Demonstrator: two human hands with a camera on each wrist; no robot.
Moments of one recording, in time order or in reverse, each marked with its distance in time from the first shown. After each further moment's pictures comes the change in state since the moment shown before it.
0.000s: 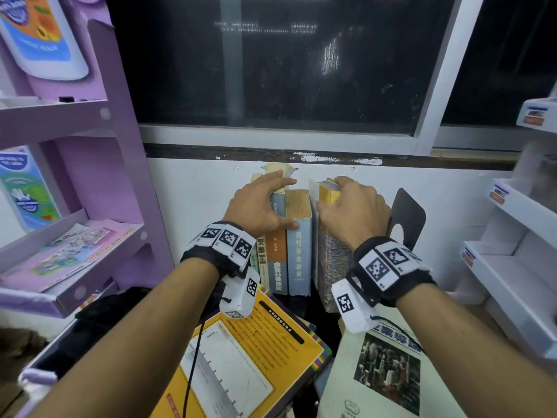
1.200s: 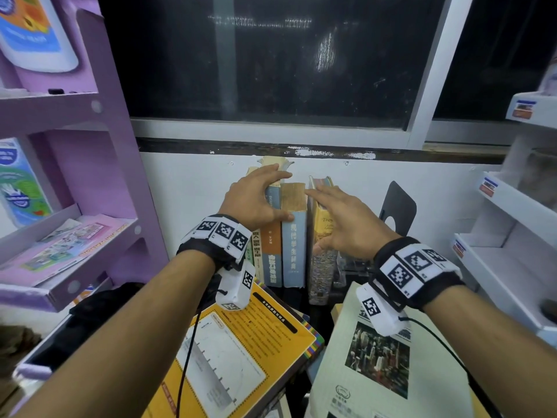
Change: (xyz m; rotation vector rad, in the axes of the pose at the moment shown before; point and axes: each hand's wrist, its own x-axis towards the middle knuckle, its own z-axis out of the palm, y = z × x) left_hand -0.004 0.008 0.000 -0.008 0.018 0.000; right_hand -0.006 0.037 -0.001 0.003 -0.425 -0.401
